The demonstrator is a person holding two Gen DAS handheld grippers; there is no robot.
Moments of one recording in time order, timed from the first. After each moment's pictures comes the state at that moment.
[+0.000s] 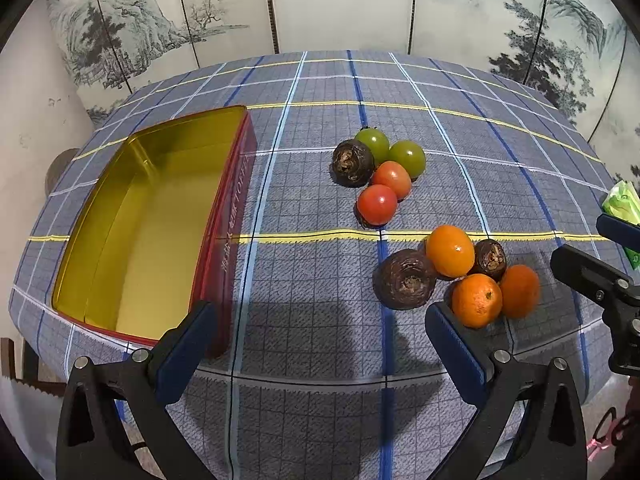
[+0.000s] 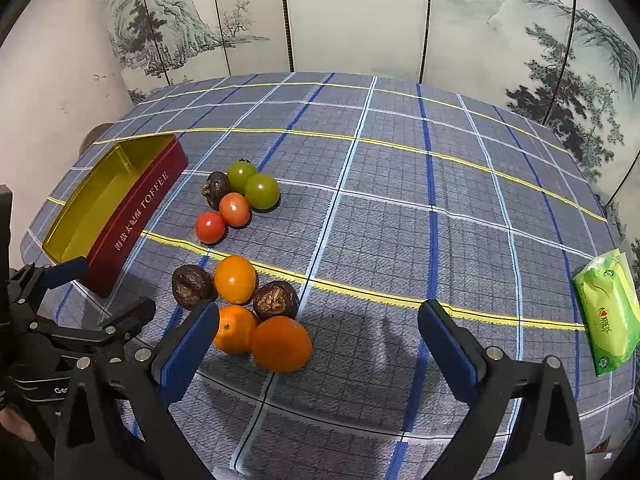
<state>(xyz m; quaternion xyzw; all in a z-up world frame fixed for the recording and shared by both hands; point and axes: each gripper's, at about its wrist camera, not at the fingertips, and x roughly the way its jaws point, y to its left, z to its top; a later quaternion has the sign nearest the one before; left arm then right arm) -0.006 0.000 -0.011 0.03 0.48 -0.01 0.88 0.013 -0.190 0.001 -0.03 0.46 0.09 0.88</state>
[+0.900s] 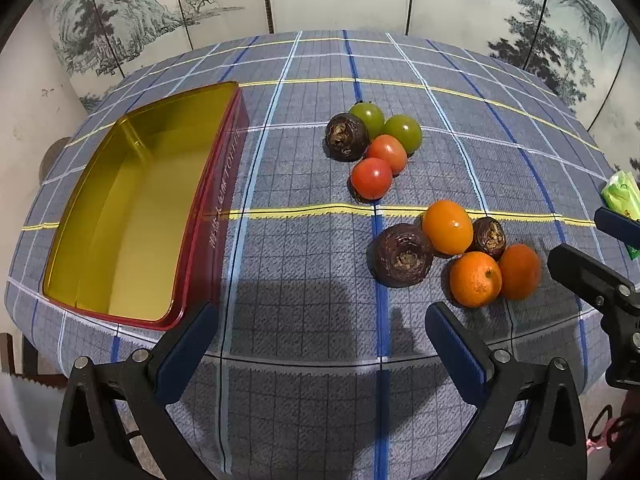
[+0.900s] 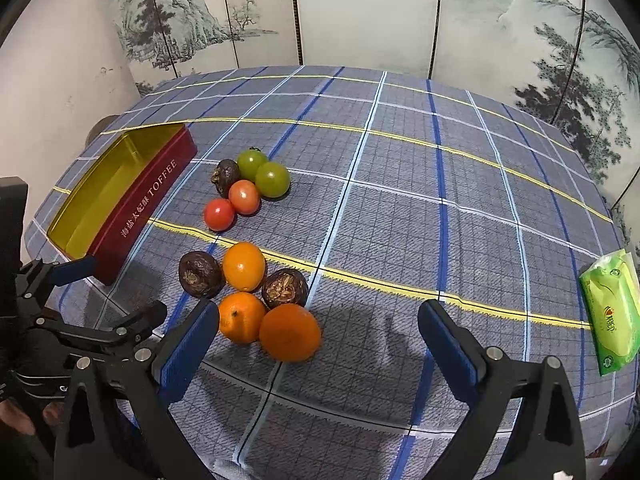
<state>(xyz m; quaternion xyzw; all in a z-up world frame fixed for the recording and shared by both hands) -0.007 -0.002 -0.023 0.02 0.51 -0.02 0.86 0.006 -0.187 -0.005 -0.03 0.46 0.10 0.88</state>
